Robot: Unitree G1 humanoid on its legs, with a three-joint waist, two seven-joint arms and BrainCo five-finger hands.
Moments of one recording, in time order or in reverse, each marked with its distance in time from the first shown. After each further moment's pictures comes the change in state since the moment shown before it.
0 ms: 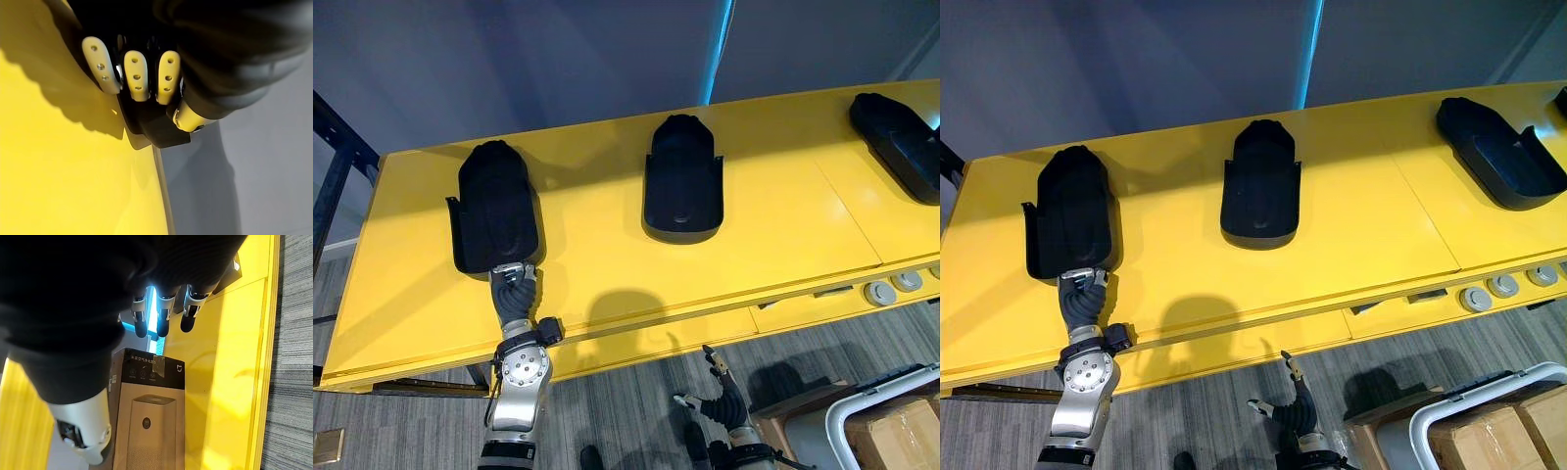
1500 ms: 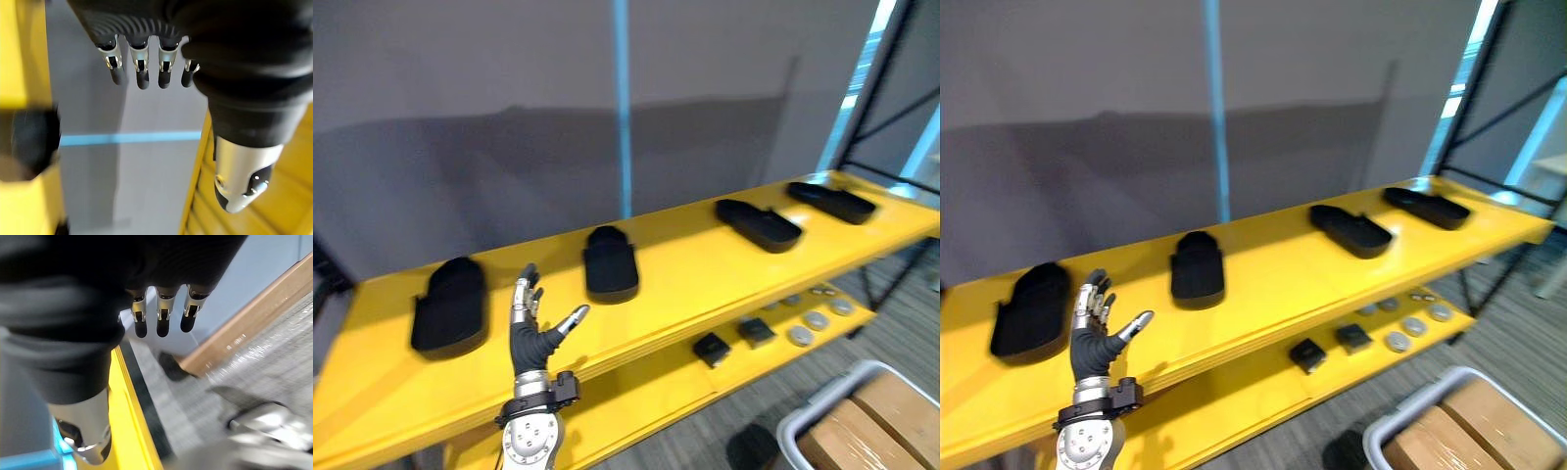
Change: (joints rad) left arm 0.396 -0.121 -0.185 -0.368 0.084 -0.061 -0.166; right arm 0.110 -0.020 -0.338 0.447 0.151 0.039 0.098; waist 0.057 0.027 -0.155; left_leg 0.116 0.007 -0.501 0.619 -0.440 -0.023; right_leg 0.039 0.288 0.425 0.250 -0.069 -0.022
